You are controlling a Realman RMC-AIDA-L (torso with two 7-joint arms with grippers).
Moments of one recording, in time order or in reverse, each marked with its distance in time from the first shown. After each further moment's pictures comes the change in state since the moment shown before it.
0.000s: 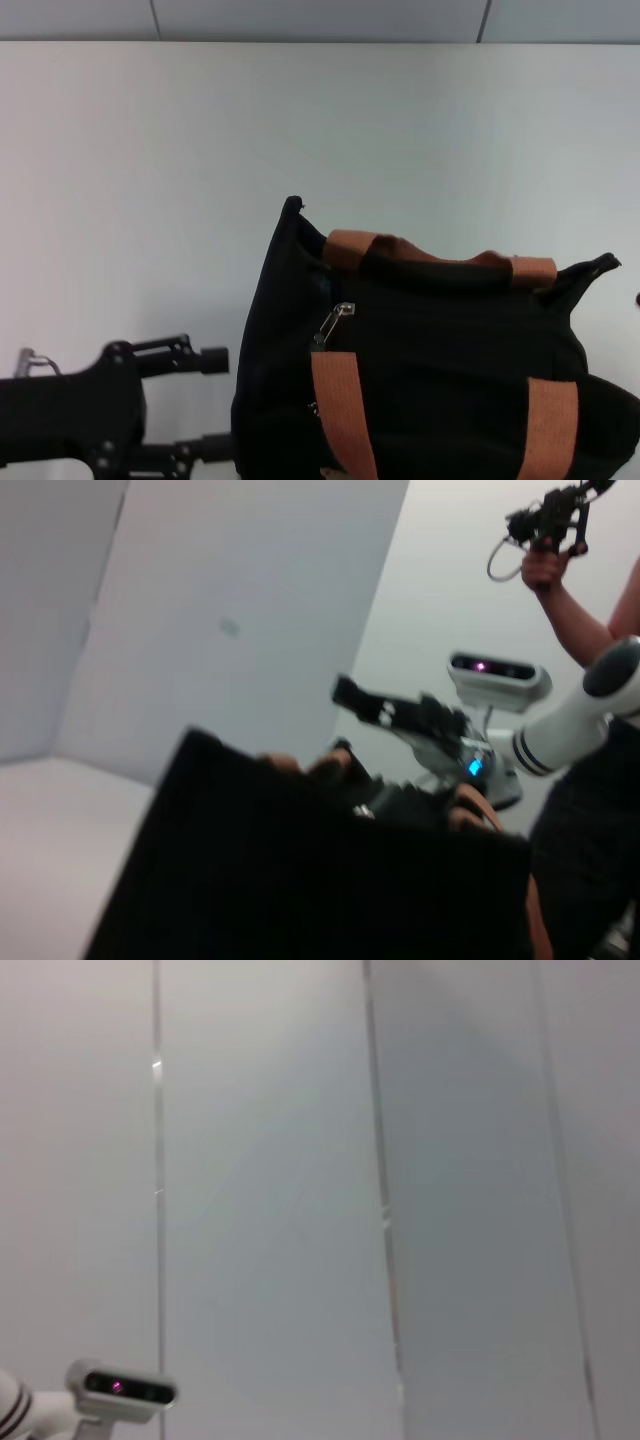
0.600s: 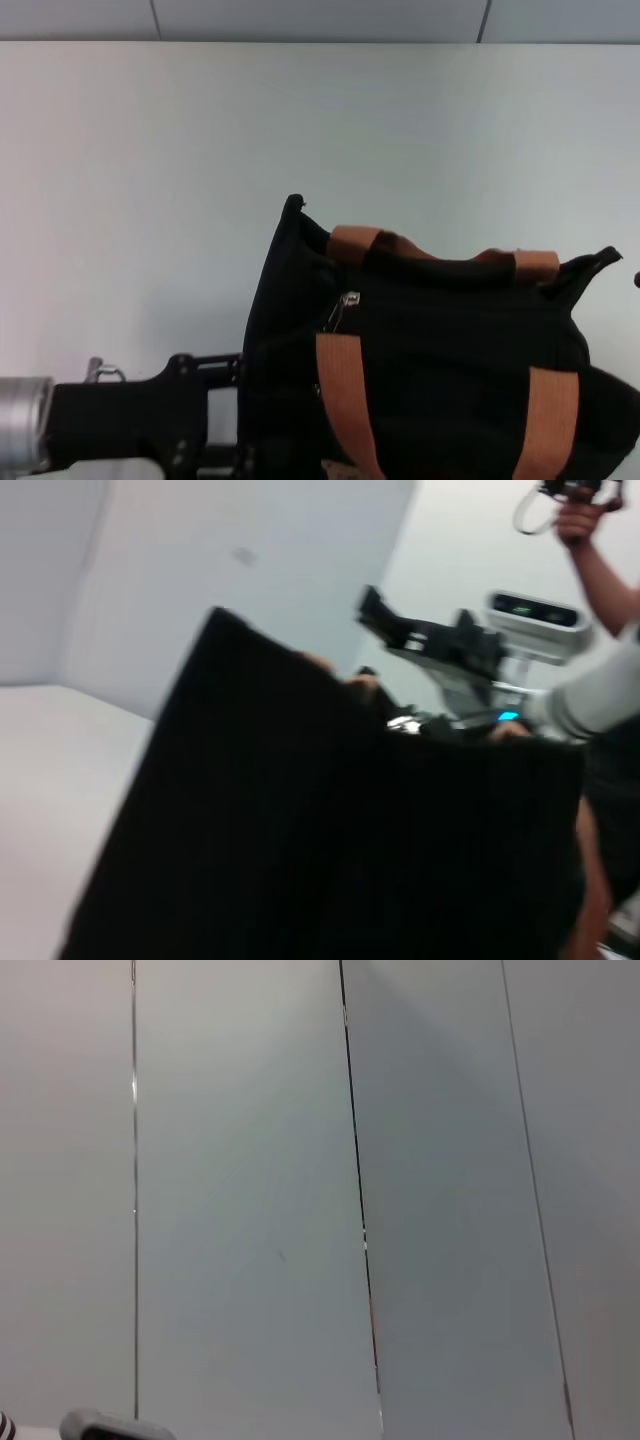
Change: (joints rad) left arm -0.061 -0.057 -0.001 -0.067 0.098 -0.127 -0.012; right arm 0.005 0.002 0.021 0.039 0.011 0.020 -0.027
